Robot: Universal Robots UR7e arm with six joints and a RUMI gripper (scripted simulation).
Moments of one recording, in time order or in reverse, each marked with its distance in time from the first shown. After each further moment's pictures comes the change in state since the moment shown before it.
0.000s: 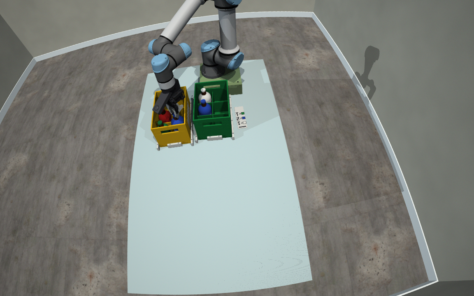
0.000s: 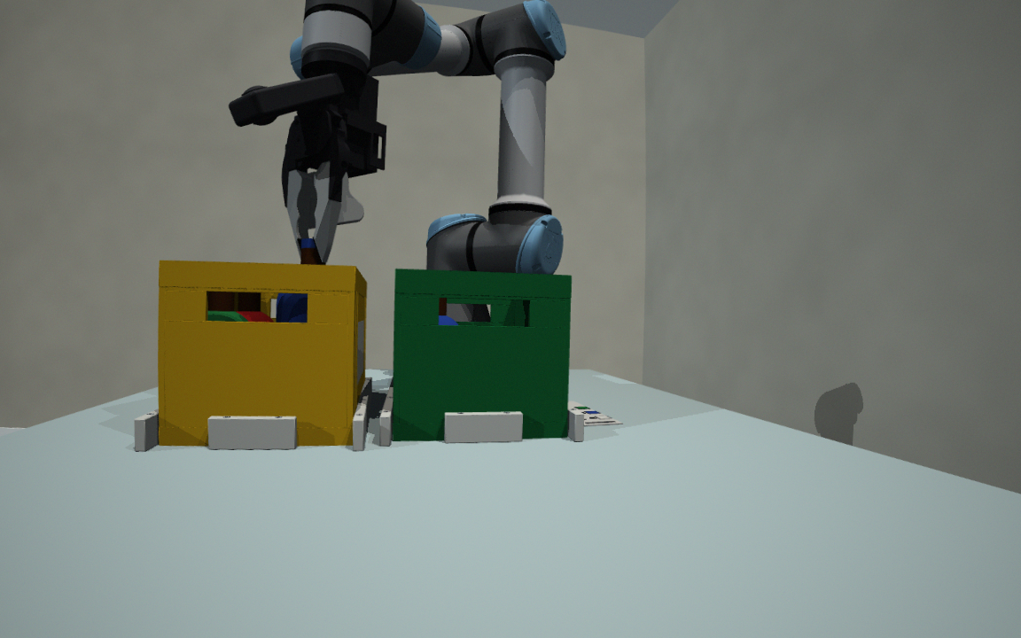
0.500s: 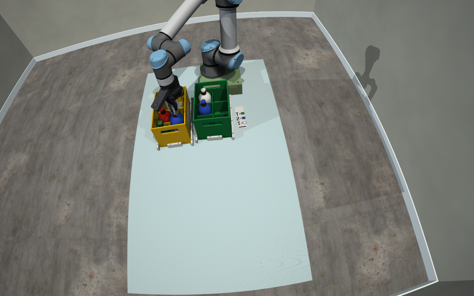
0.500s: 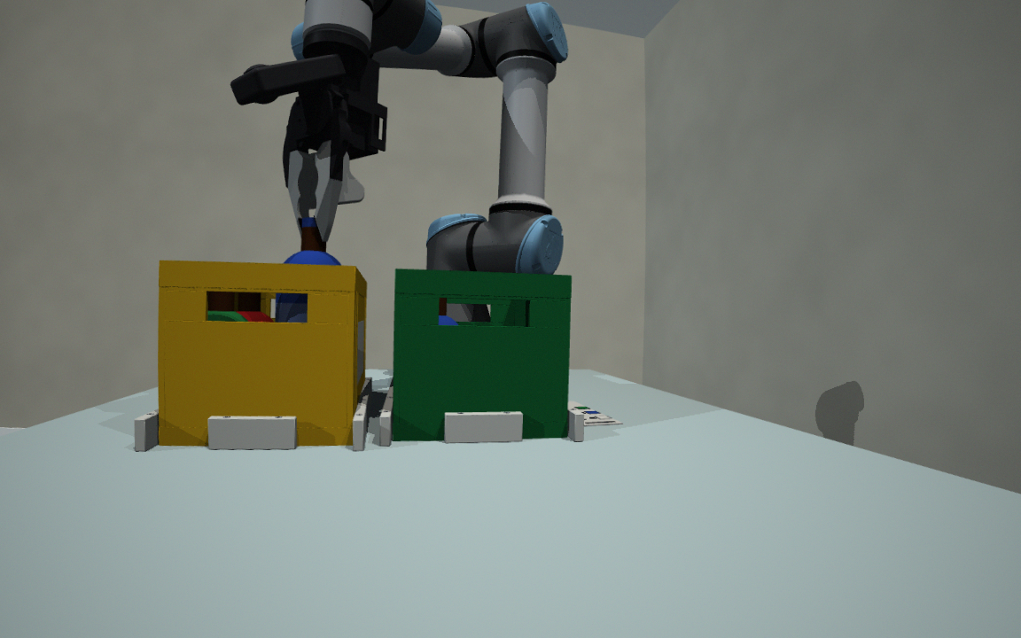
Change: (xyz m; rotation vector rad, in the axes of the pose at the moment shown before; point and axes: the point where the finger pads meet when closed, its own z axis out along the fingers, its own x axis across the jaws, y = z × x) arm 0.000 0.000 -0.022 0.000 0.000 0.000
